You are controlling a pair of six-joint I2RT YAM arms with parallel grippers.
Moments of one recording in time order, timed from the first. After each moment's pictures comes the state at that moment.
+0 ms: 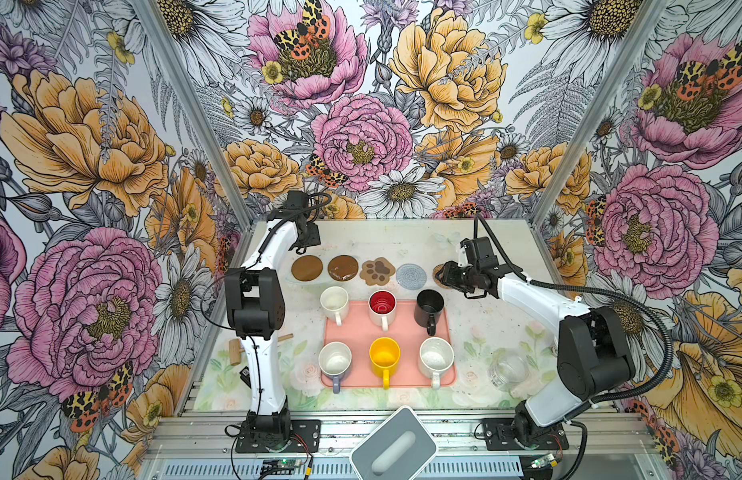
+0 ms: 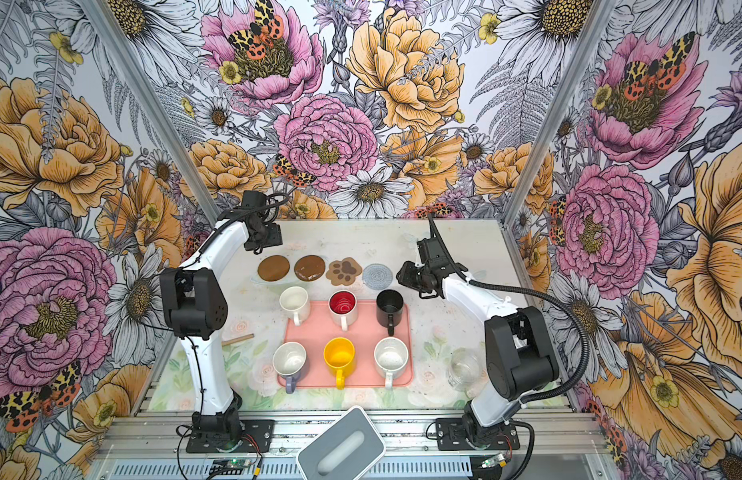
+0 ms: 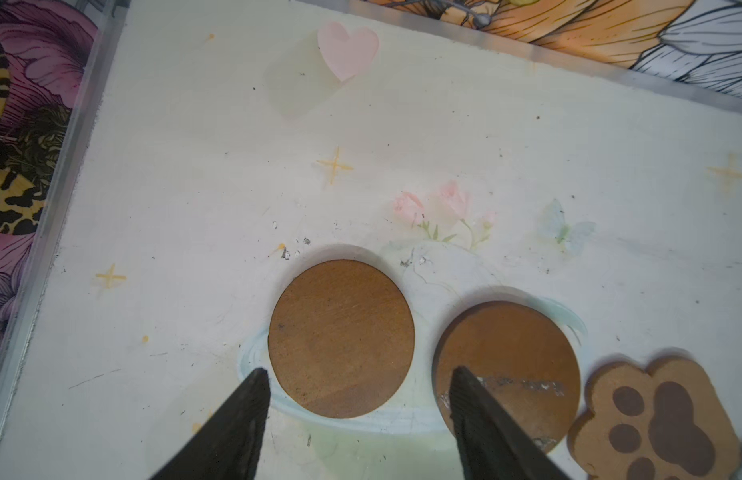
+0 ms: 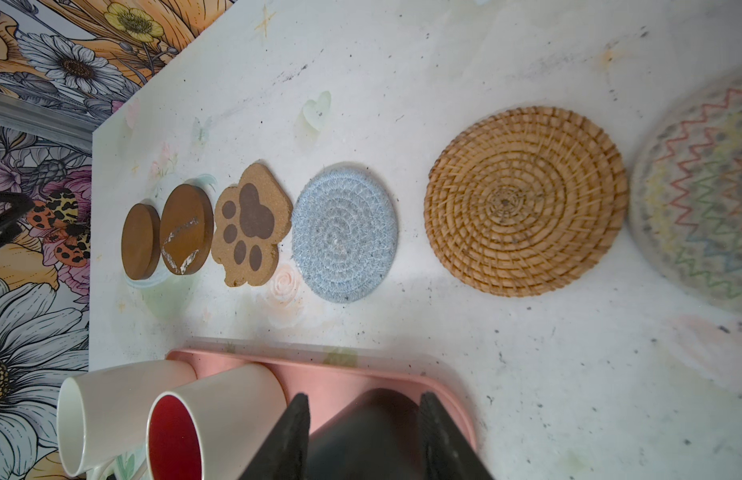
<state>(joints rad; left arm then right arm) -0.05 2.15 1.94 -0.84 -0.15 -0.27 0.29 1.61 1.11 -0.38 -0.26 0.58</state>
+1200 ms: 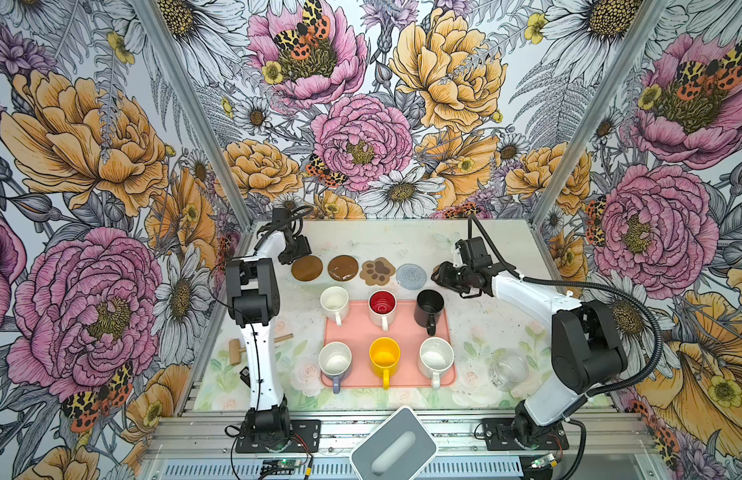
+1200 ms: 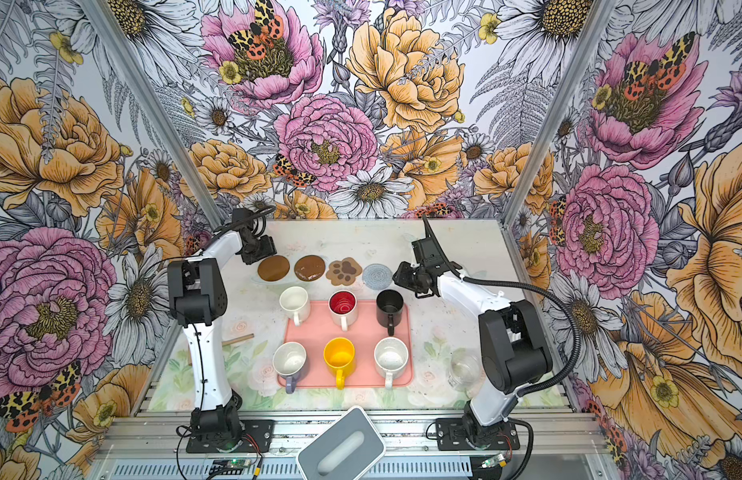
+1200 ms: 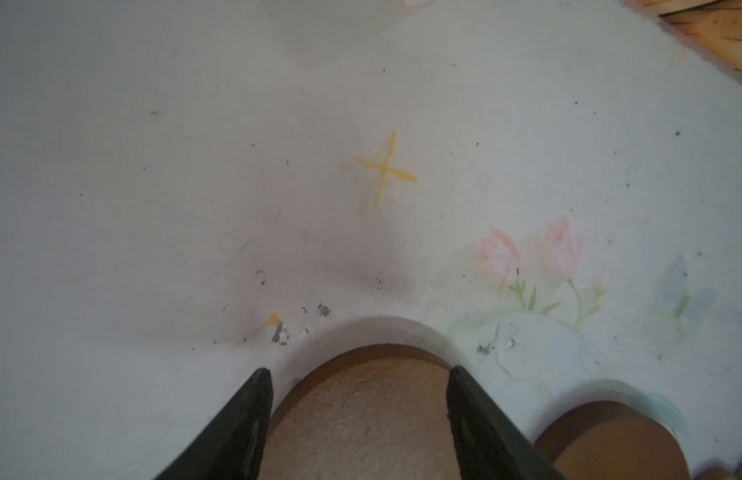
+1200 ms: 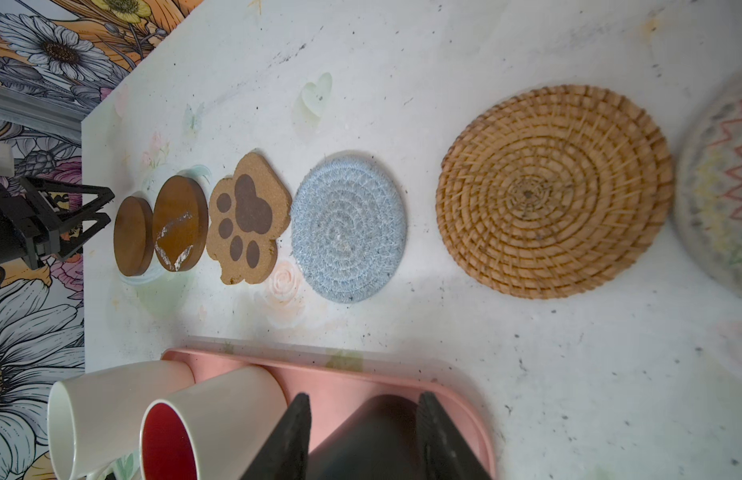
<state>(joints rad) 0.08 2.33 1.91 -0.66 0.09 -0.31 0.31 1.67 1.14 -0.38 -0.26 0.60</state>
